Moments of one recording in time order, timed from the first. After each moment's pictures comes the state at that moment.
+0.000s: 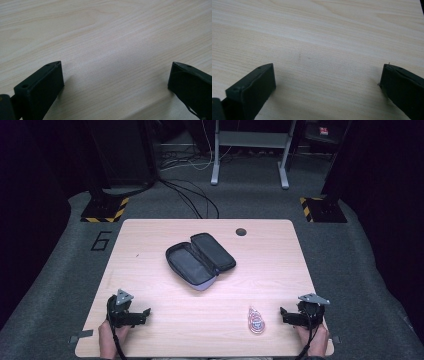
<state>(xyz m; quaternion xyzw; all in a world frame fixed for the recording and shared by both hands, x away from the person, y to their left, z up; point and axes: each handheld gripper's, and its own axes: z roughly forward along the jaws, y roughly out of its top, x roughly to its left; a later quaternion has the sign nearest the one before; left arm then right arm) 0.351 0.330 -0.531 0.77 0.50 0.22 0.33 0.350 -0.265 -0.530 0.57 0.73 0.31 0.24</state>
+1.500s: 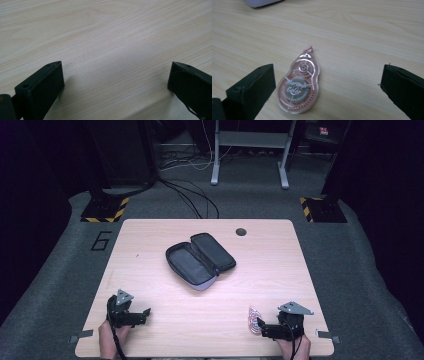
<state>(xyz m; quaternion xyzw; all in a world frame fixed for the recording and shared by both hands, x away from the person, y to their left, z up) 0.351 0.330 -0.531 0.77 0.50 0.22 0.32 0.303 -0.186 -0.492 0.52 0.75 0.37 0.19</state>
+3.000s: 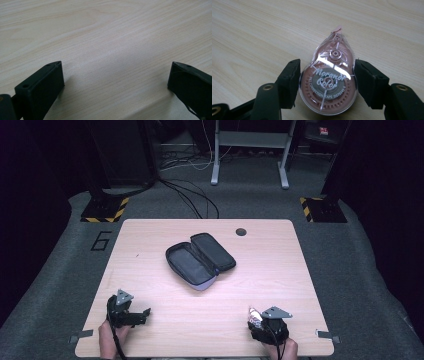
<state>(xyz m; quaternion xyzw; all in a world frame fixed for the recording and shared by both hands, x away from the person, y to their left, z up) 0.351 0.331 -0.530 0.78 0.50 0.21 0.32 0.302 -0.154 -0.514 0.48 0.79 0.33 0.18</state>
